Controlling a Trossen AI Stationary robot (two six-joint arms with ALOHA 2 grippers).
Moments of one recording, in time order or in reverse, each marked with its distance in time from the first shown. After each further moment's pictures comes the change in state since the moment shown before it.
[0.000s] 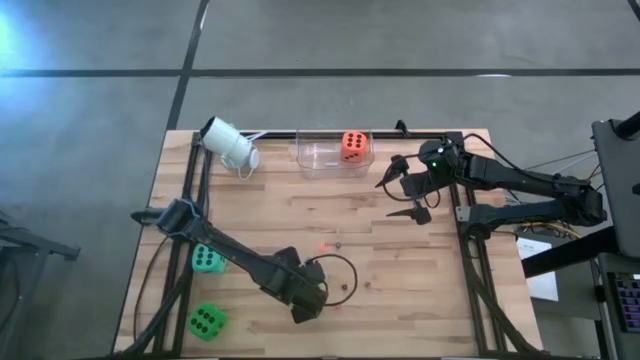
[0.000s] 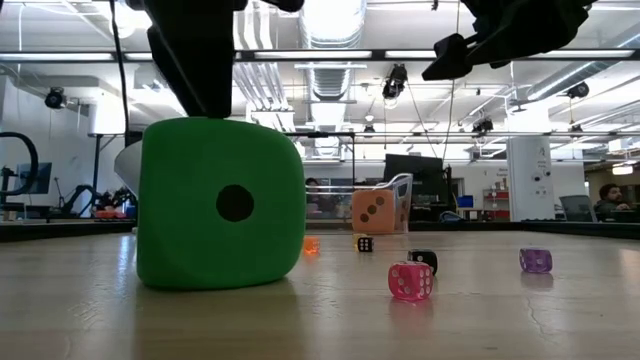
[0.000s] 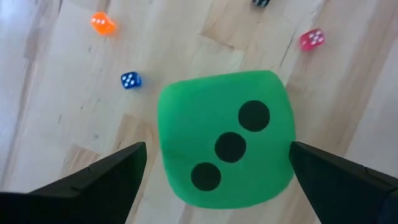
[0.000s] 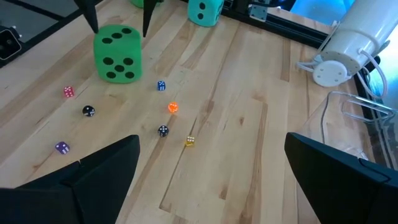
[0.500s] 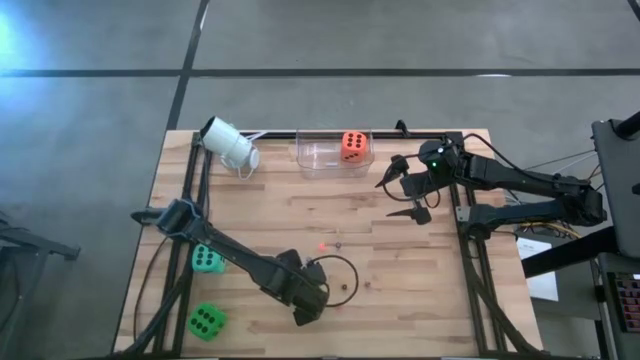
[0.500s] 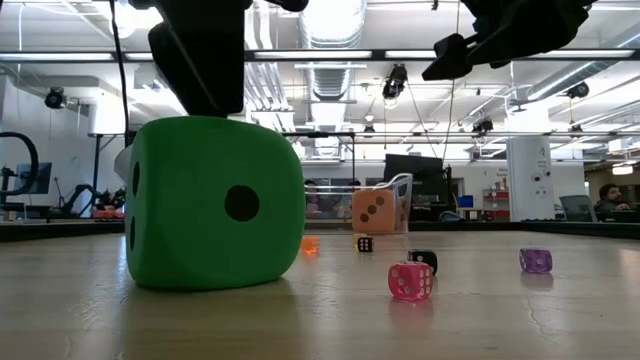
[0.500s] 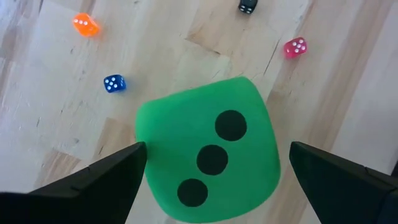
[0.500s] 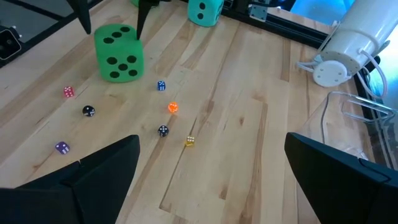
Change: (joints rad) left arm -0.003 0.001 -0.009 0.047 0.021 -0.029; right arm 0.000 0.000 0.000 0.000 0.000 0.000
